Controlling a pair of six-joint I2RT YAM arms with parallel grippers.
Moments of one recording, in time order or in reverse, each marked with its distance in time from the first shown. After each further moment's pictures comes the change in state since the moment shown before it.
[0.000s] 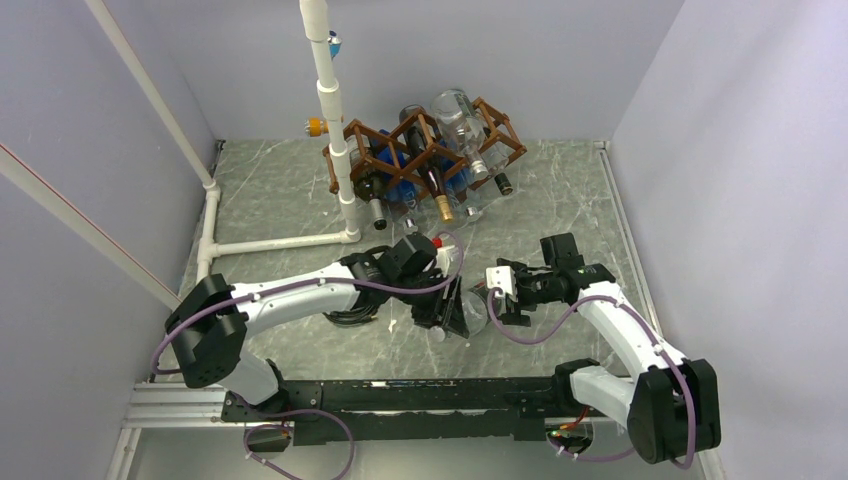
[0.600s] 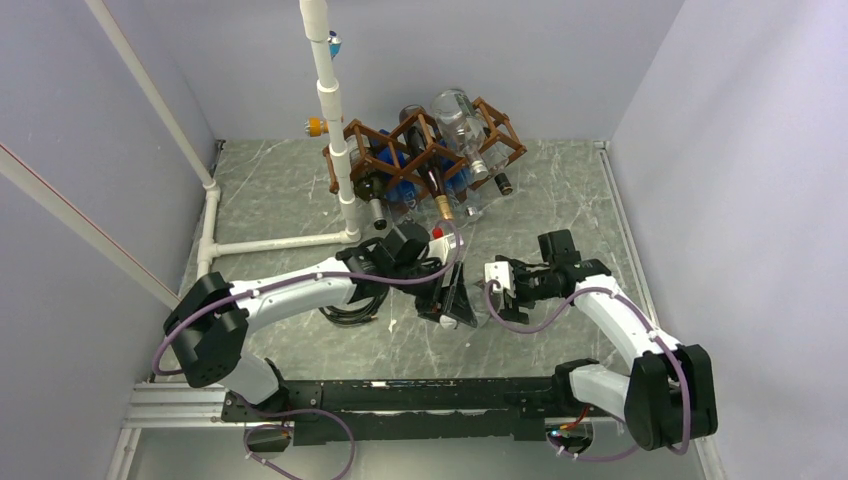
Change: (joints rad) left arm 0.058 0.001 -0.010 0.135 0.154 -0.051; right arm -0.002 0.057 0.012 0.024 -0.001 0.016
